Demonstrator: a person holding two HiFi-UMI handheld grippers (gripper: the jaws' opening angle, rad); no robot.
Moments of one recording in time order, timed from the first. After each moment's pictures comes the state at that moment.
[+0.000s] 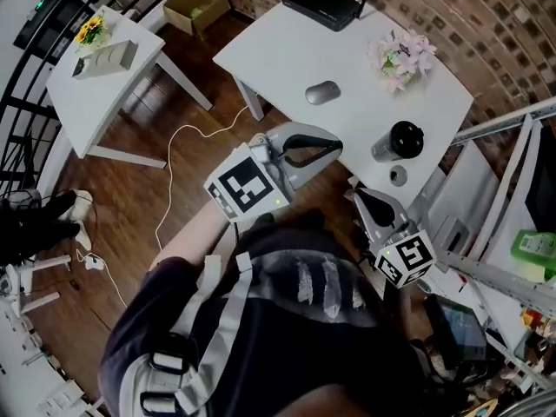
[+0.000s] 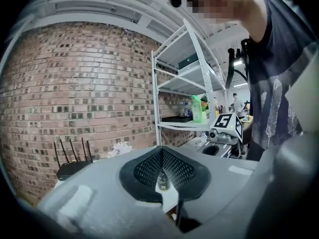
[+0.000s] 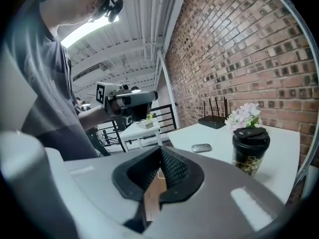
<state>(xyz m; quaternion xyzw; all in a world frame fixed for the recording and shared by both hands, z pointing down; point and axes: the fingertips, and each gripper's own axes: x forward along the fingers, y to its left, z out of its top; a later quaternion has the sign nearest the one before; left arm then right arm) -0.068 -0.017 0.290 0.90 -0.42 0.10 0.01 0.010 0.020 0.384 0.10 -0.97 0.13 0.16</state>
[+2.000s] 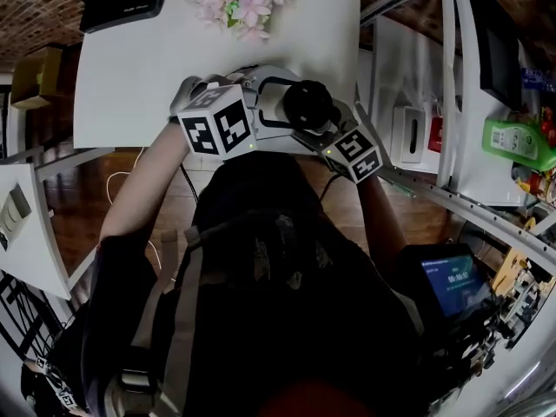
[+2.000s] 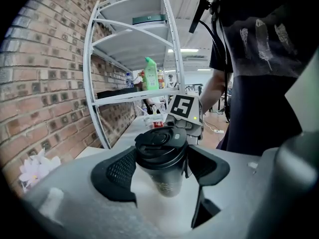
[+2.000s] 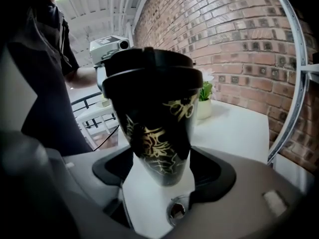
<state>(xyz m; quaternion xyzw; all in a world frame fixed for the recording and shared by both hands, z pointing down) 0.060 -0.157 0.428 0.97 0.04 0.24 -0.06 0.058 -0.148 0.525 0.24 -0.90 0.17 0.31</state>
